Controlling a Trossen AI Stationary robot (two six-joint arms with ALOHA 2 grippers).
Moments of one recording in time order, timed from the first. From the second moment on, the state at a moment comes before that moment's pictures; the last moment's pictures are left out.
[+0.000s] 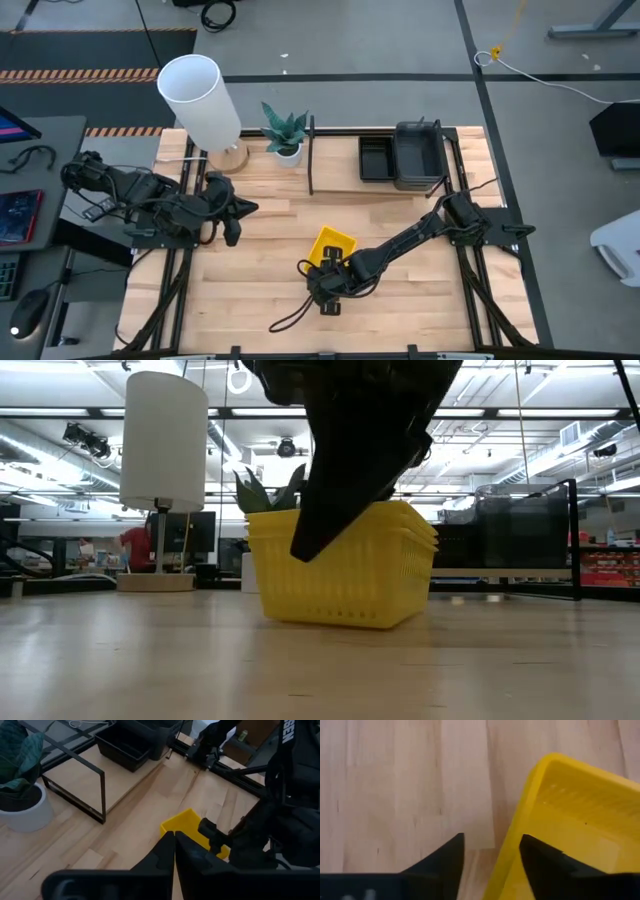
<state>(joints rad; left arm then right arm) -0.43 0.98 1.15 -0.80 -0.61 -0.76 0.43 2.14 1.61 -0.60 0.25 0.47</state>
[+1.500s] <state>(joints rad) -0.42 0.98 1.15 -0.80 -0.74 -0.75 0.08 1.67 1.46 -0.85 0.22 0.00</state>
